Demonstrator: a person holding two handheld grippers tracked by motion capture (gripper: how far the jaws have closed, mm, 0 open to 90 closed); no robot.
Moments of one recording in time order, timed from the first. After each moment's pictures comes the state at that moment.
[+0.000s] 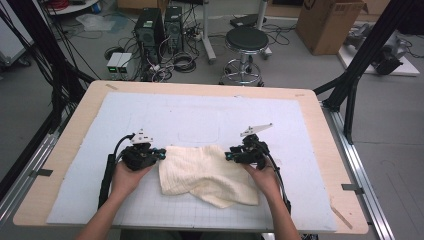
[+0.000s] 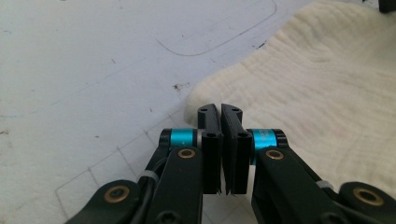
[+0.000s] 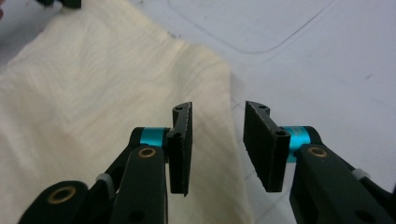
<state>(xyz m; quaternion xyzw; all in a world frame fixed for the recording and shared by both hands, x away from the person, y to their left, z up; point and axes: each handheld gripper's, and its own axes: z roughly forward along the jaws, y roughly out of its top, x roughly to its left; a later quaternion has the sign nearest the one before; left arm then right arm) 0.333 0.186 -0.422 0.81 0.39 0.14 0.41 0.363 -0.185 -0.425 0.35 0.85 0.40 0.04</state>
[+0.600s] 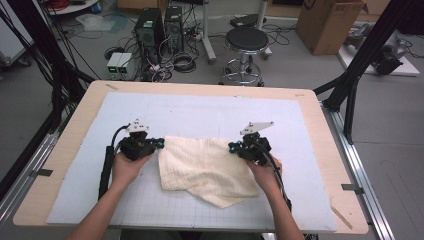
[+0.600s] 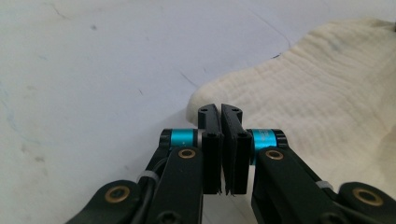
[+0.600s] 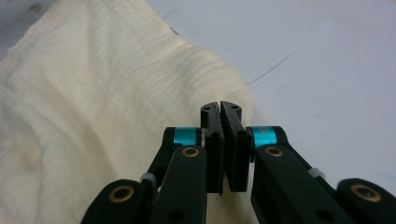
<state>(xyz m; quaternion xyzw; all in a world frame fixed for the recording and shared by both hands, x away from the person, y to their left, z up) 0.367 0.190 -0.404 0.78 0.42 0.15 0.44 0.360 -0.185 -0.395 0.33 0.84 0.41 0.13</state>
